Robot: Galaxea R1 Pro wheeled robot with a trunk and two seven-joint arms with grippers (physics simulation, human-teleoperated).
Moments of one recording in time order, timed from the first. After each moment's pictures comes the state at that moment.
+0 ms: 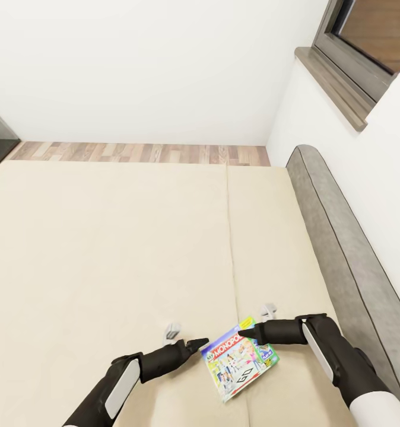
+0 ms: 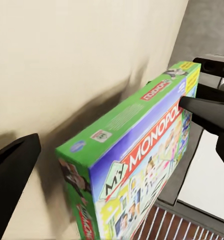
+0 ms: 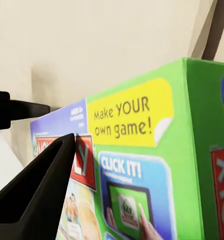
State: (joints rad) left arm -0.42 -0.05 -0.18 -0.79 0.67 0.60 -0.69; right arm -0.51 -0.19 0.10 -1.04 -0.07 0.81 0.95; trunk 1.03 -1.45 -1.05
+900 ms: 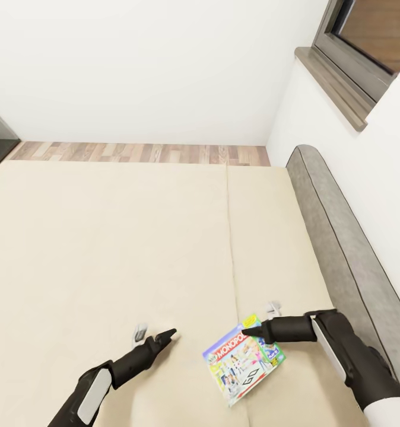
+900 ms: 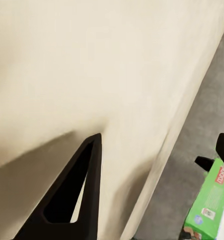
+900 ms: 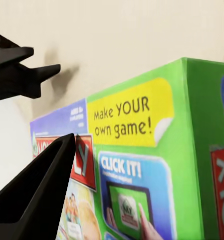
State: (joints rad) left arm -0.37 -0.01 0.10 -0.78 0.67 0.59 -0.69; right arm -0.49 -0.24 0.10 -1.17 -0.07 0.88 1.07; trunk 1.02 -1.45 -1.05
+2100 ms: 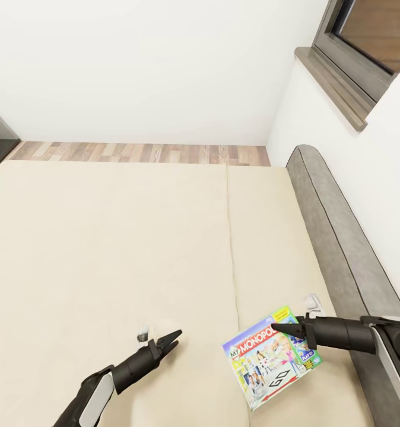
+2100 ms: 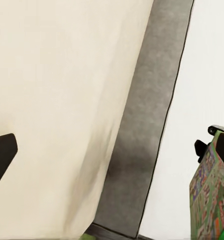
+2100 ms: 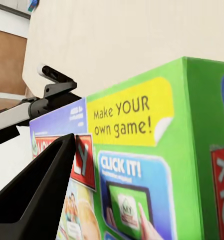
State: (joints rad) left arm -0.34 -0.01 0.04 -0.80 0.65 0.56 -0.97; right arm -0.30 -0.33 -0.18 -1.60 -0.07 1.00 1.33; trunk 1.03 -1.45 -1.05
